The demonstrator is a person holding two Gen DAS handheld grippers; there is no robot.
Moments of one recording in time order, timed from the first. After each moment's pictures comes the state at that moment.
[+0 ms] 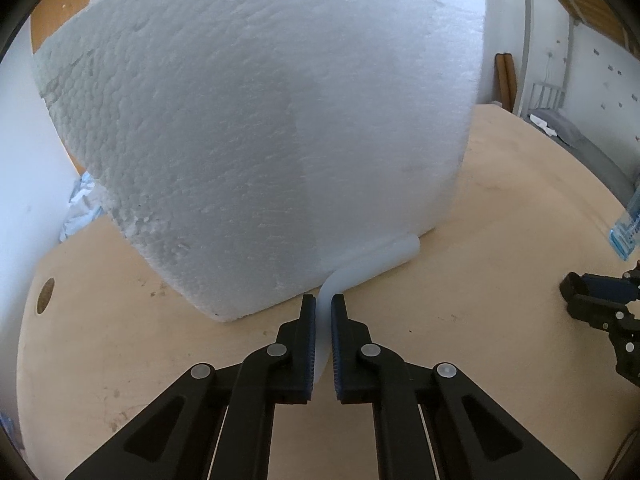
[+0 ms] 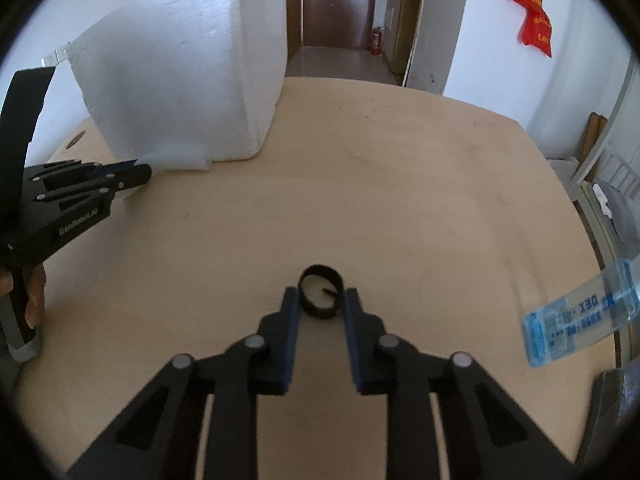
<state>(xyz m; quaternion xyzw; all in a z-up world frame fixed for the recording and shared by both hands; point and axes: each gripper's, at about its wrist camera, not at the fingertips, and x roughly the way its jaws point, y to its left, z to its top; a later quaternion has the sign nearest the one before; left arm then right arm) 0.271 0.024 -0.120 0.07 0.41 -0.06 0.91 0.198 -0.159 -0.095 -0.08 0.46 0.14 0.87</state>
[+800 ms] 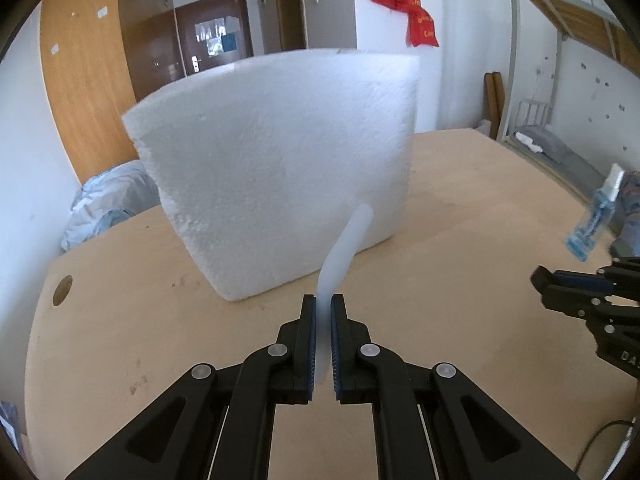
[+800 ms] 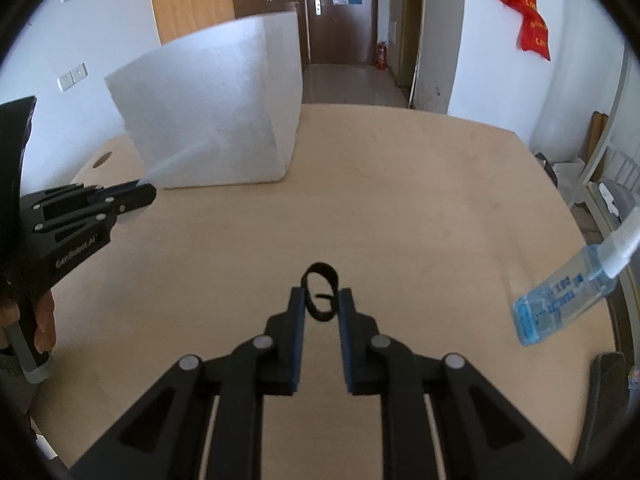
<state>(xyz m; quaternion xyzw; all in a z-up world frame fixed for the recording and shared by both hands) 0.212 0.029 -0.077 0.06 0.37 -0.08 0.92 0.170 -0.164 -0.067 -0.06 0.43 0.16 0.89</state>
